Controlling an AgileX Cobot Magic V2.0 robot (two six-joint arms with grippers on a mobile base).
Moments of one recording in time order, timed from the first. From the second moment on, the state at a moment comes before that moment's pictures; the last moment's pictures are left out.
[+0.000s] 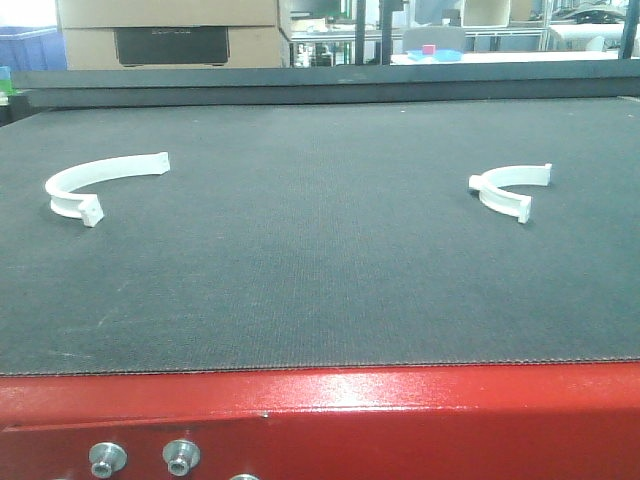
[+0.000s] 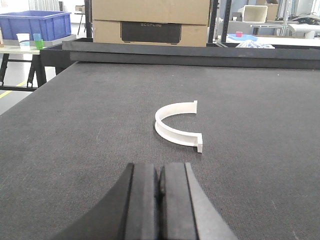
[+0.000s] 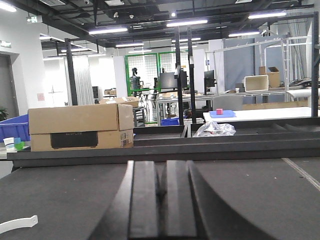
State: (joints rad) left arm 0.01 0.00 0.00 0.03 0.10 -0.03; right arm -0.10 0.00 -0.61 0.29 0.46 -0.11
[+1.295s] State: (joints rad) left arm 0.01 0.60 -0.52 0.04 0.19 -0.03; right arm -0.10 0.83 -0.91 0.32 0.48 -0.15
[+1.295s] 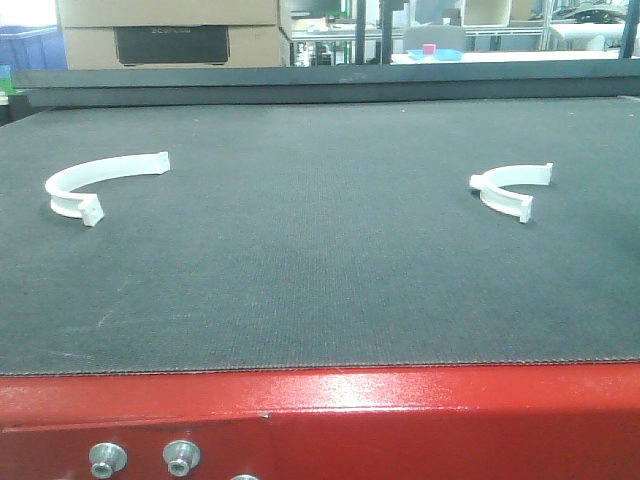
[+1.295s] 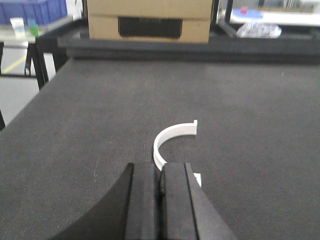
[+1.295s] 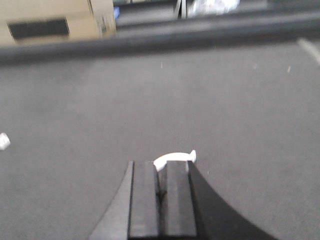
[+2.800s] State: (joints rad) left arm 0.01 1.16 -0.81 0.08 0.11 -0.03; right arm 0.03 1.65 -1.22 0.39 0.43 -0.31
